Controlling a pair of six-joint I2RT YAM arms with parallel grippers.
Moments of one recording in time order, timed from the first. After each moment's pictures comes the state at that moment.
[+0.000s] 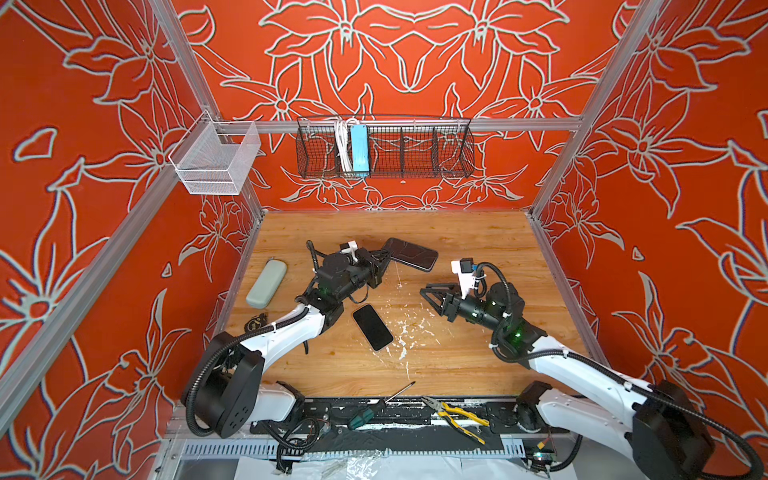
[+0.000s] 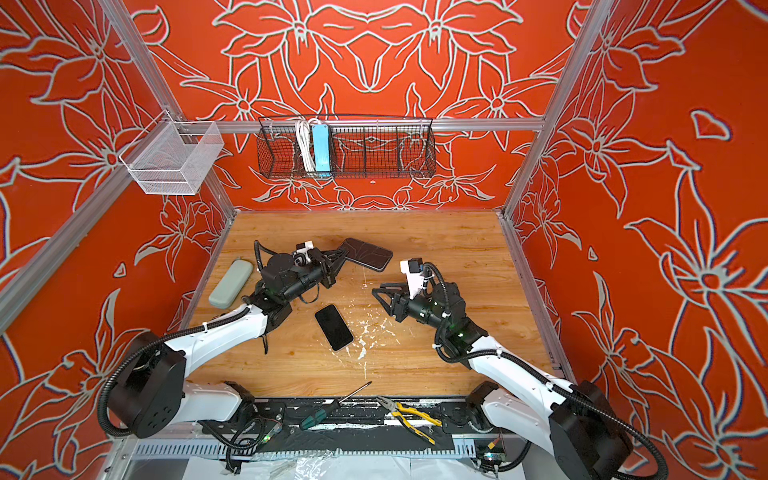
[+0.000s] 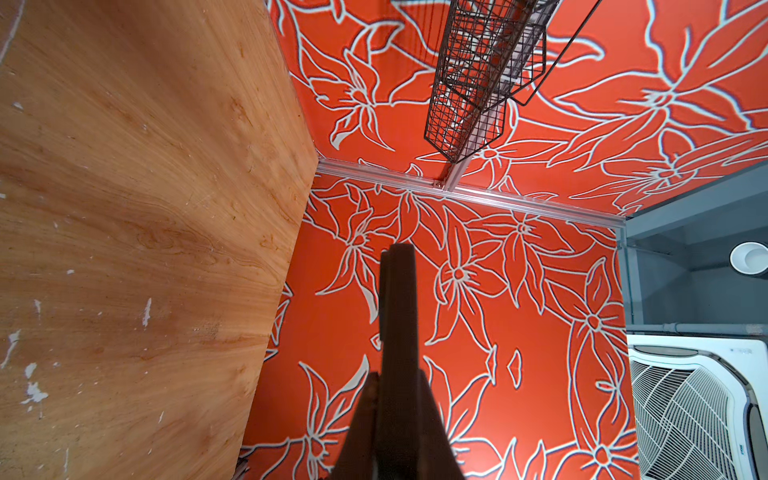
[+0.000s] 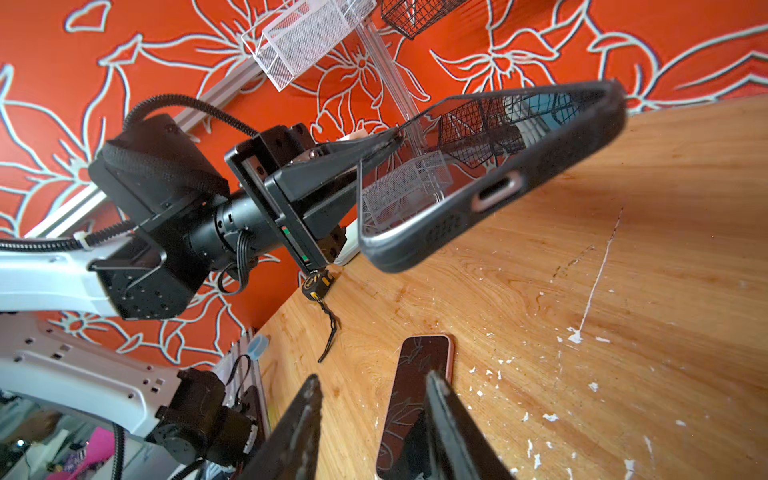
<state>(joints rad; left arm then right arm) -0.45 1.35 0.72 0.60 0.31 -1.70 0.58 1.02 0.46 0.47 -0.44 0.58</state>
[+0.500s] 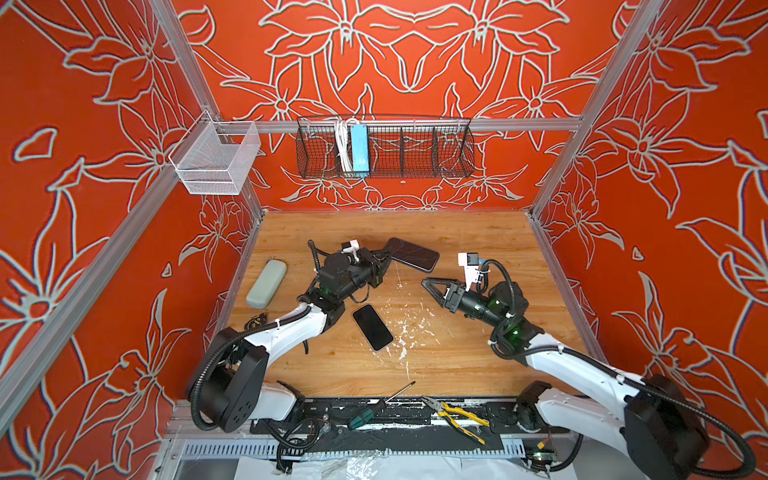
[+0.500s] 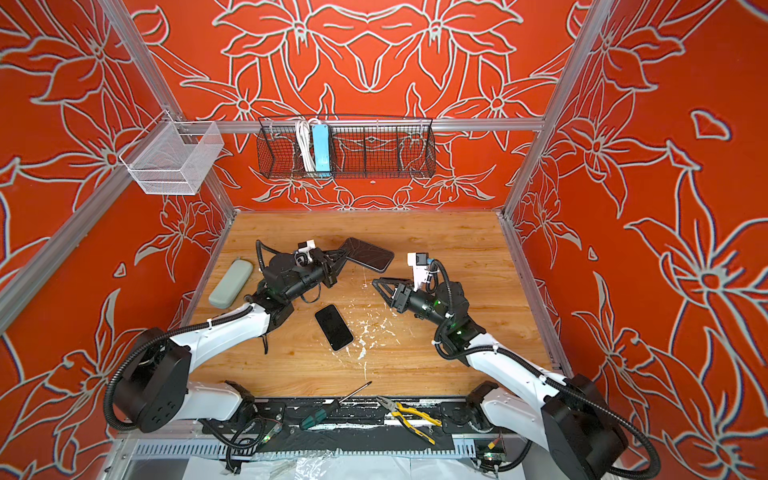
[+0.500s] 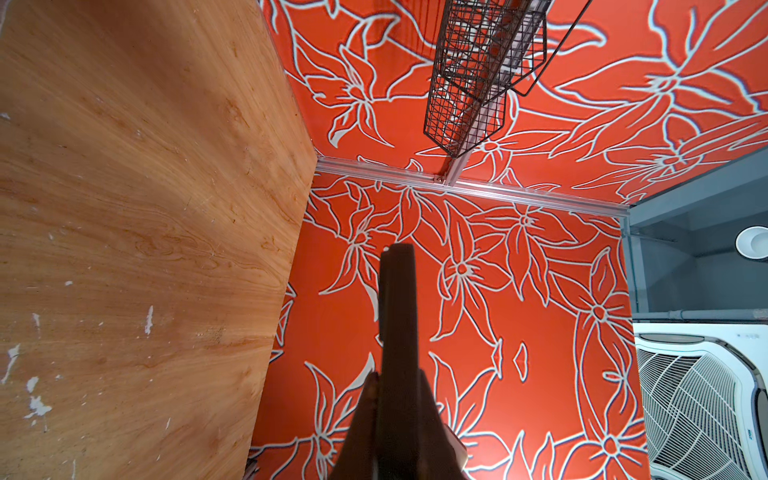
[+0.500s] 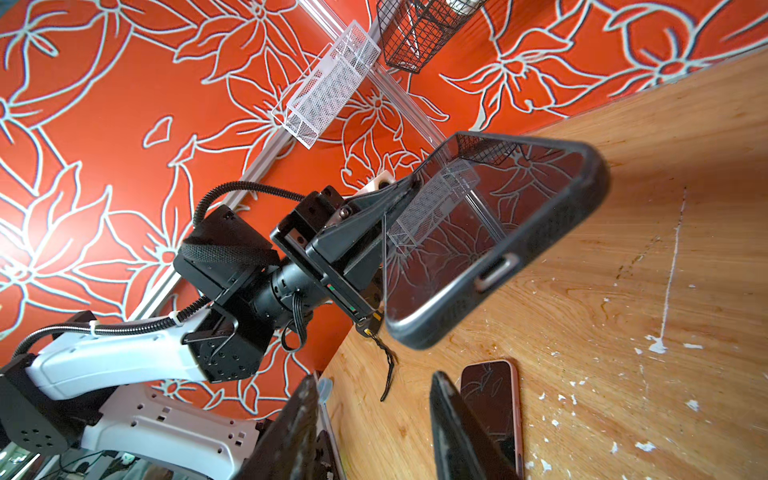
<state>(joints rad) -0.45 1.38 0.72 0.64 0.32 -1.67 0.56 1.08 0.46 0.65 -0.45 0.88</state>
